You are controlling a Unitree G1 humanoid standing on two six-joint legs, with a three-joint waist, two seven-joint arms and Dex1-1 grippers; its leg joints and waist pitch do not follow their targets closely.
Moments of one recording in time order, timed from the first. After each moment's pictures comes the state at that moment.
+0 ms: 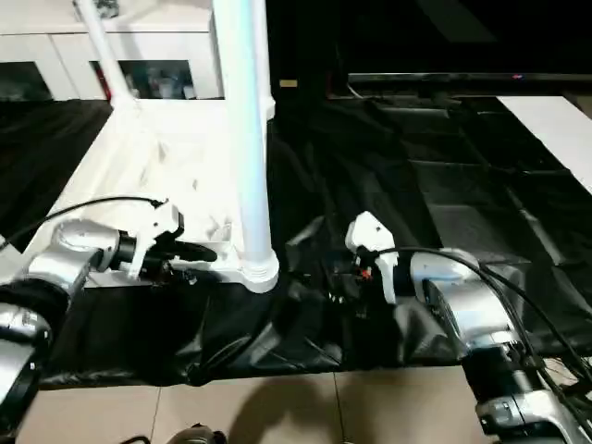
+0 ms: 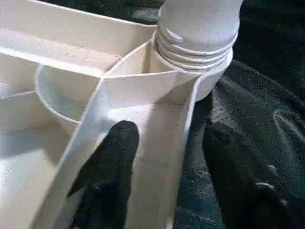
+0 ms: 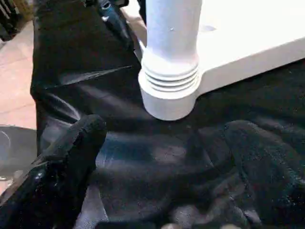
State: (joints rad) left arm -0.80 0.46 -0.24 1.10 -0.04 -0.14 -1.33; right arm -0.40 -0.50 0.17 0.25 0.20 0.31 1.18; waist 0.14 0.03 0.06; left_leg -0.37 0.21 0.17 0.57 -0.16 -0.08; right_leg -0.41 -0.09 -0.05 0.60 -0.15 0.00
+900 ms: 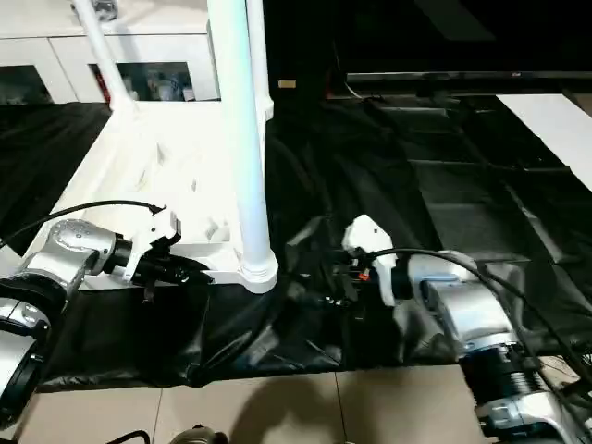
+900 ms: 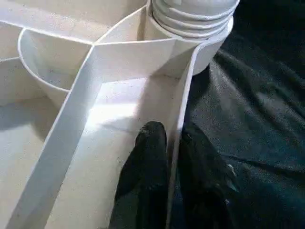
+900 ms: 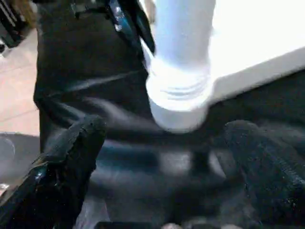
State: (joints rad) left arm -0.83 0.43 -0.23 1.19 0.02 -0.17 -1.36; right arm -0.41 -0.45 0.19 0.26 0.20 0.31 1.15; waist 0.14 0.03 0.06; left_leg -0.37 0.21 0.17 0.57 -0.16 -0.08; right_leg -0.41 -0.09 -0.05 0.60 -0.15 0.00
